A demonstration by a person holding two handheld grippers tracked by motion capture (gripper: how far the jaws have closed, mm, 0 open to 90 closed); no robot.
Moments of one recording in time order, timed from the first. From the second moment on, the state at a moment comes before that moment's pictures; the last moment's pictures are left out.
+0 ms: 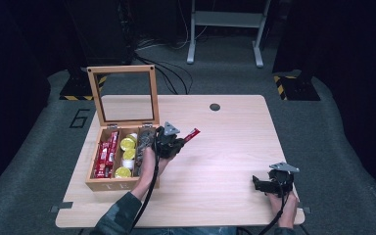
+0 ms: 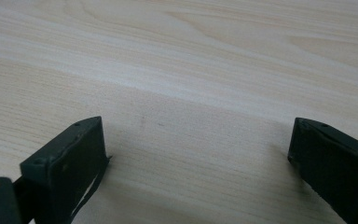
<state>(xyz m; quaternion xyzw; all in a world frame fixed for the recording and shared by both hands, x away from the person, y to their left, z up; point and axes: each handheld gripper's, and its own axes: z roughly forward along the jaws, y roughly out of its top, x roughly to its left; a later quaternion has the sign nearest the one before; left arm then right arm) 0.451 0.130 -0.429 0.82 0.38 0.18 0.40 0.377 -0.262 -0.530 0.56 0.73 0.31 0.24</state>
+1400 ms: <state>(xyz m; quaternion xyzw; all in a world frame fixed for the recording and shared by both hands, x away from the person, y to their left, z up) 0.469 0.076 -0.492 0.83 0.40 0.15 0.36 0.377 -0.263 -0.530 0.56 0.73 0.31 0.24</state>
